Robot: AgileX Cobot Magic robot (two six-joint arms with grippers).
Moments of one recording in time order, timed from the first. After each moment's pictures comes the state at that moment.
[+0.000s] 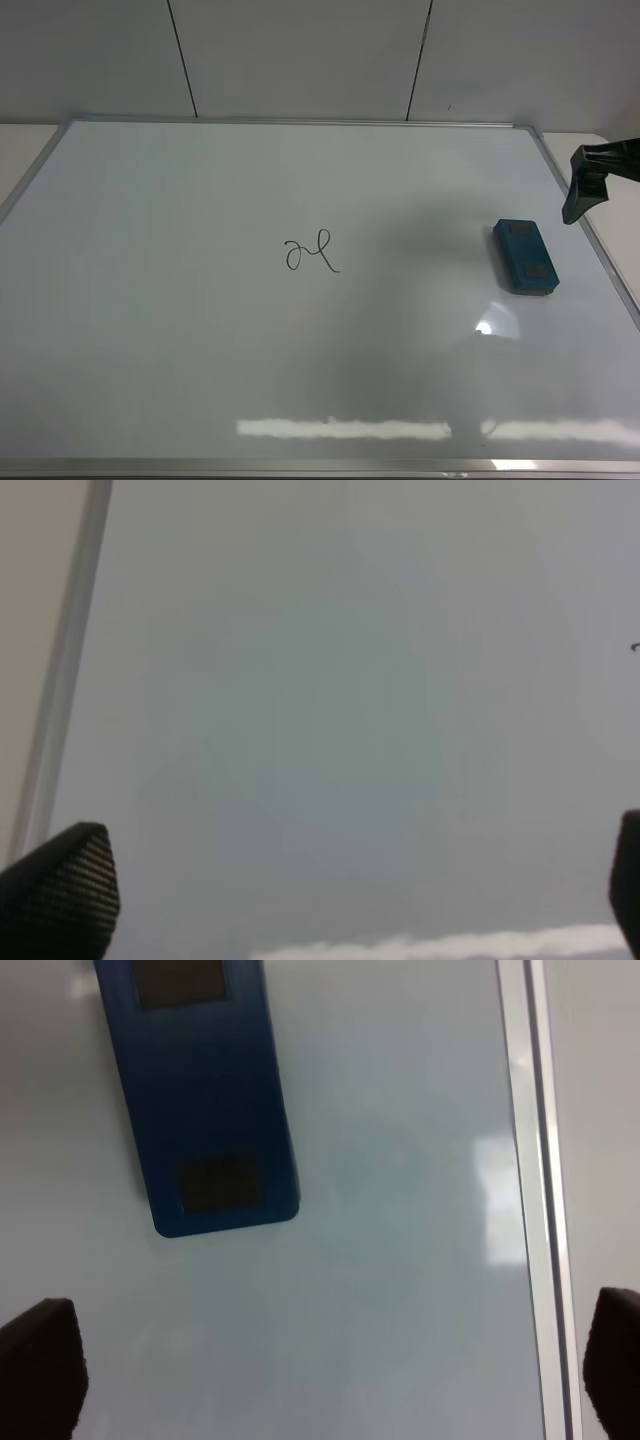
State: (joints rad) left arm 0.00 0.00 -0.50 -0.09 1.06 0.05; right arm 0.03 1.41 -0.95 -0.07 0.97 0.18
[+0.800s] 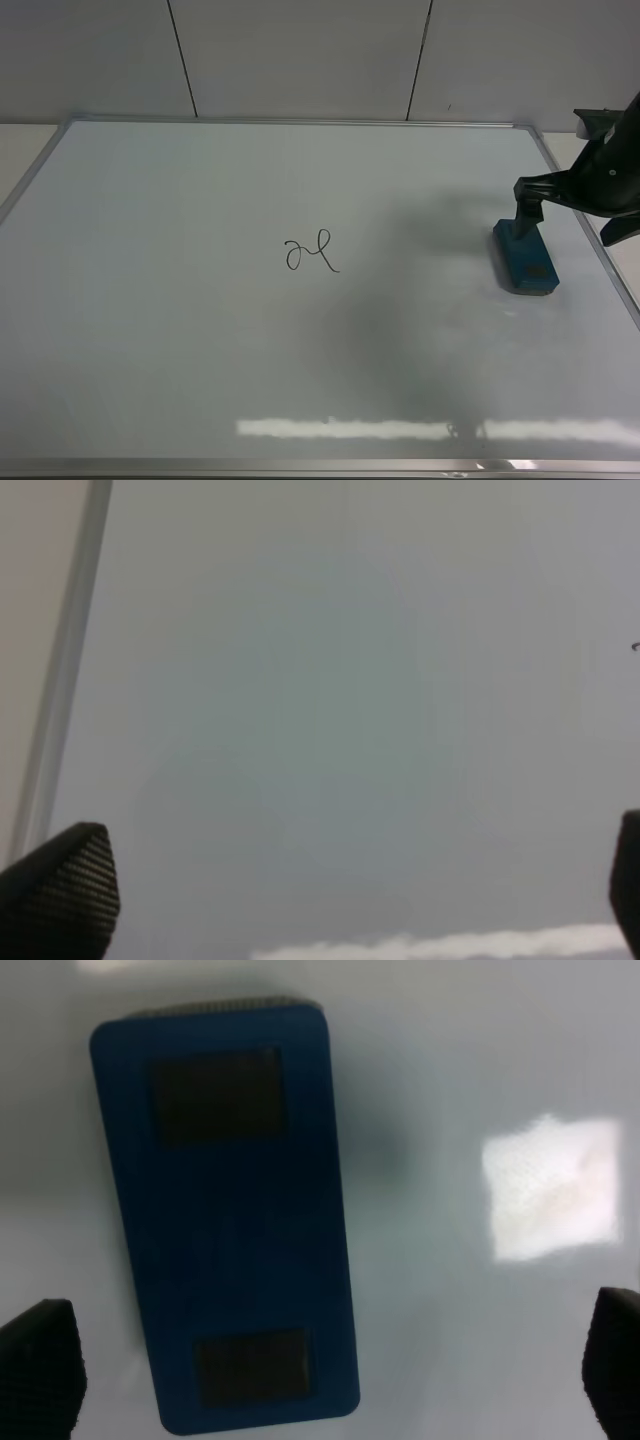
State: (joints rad) left arm 0.00 0.00 -0.50 -0.09 1.06 0.05; right arm 0.04 1.69 -0.96 -0.07 0.75 0.18
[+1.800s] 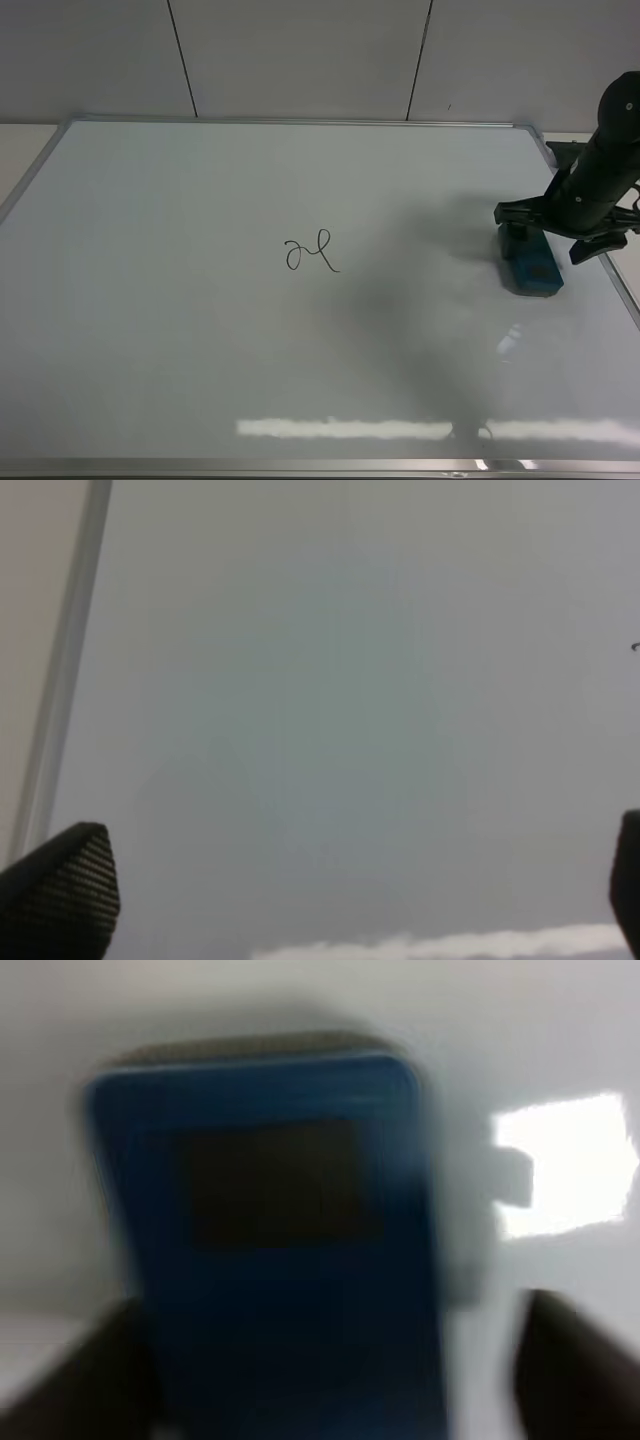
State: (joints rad) left arm 0.00 0.00 -0.50 -0.09 1.06 0.05; right arm 0.04 1.83 -0.96 -0.07 0.65 0.19
